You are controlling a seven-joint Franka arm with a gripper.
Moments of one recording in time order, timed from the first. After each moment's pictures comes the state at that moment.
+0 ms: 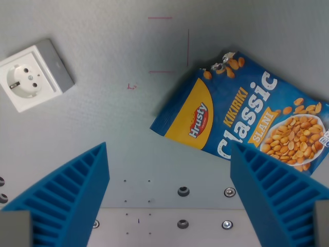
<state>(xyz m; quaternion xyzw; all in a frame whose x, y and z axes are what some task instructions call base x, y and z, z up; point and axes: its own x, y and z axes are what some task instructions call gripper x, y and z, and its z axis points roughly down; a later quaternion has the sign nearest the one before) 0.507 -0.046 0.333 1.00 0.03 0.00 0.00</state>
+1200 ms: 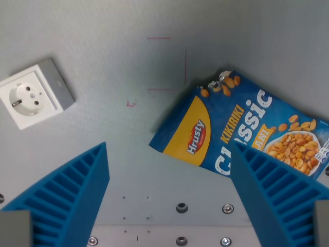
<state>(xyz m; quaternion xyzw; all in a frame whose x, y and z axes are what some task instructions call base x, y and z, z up) 0.517 -0.047 0.336 1.00 0.03 0.02 0.00</state>
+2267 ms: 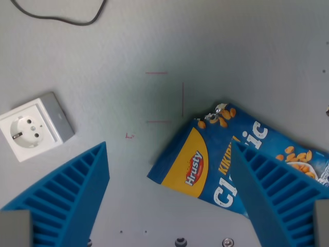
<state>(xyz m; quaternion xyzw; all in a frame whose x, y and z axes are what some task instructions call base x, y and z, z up) 0.524 -0.047 0.335 1.00 0.03 0.08 0.01</state>
